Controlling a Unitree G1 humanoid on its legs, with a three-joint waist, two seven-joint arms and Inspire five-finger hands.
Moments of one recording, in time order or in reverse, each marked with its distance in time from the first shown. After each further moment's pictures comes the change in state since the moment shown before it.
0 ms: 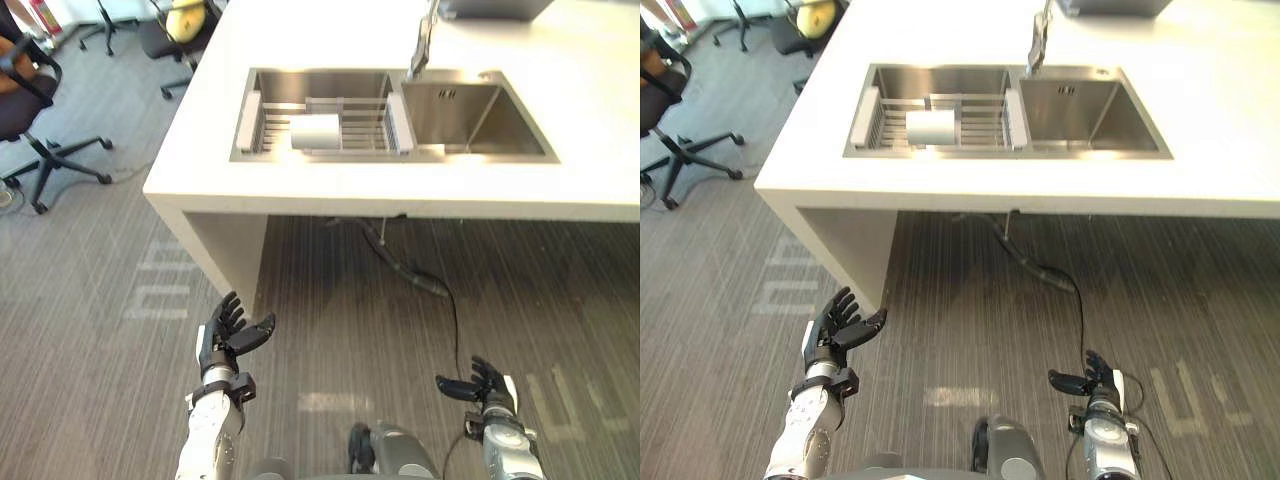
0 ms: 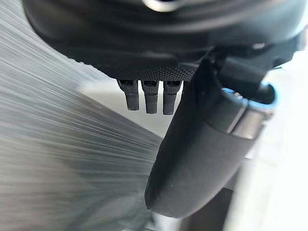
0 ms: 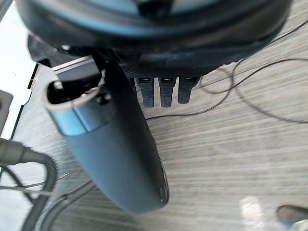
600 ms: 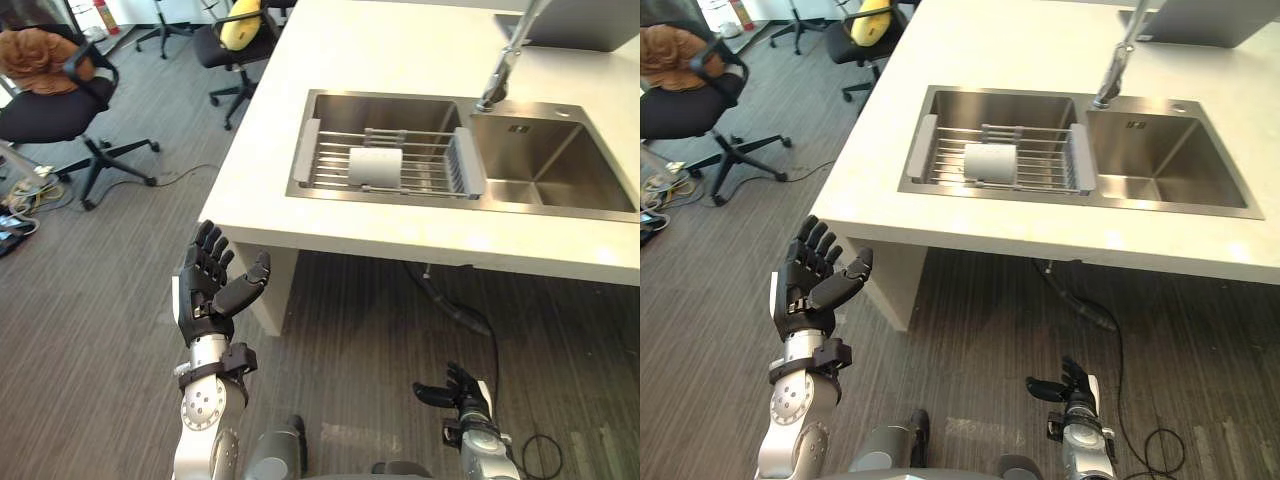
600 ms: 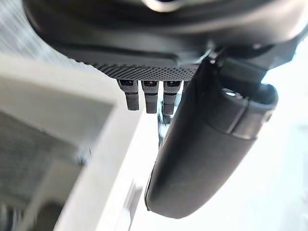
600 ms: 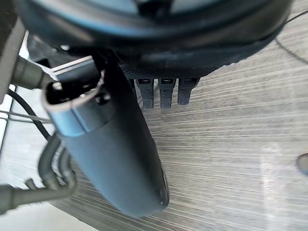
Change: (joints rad) left arm 0.098 0.000 -0.113 -0.462 -0.001 -0.078 0.046; right arm -0.017 0.046 0.062 0.048 -0.003 -0.024 -0.002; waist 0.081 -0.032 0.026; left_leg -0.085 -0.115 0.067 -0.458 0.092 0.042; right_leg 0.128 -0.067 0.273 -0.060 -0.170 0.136
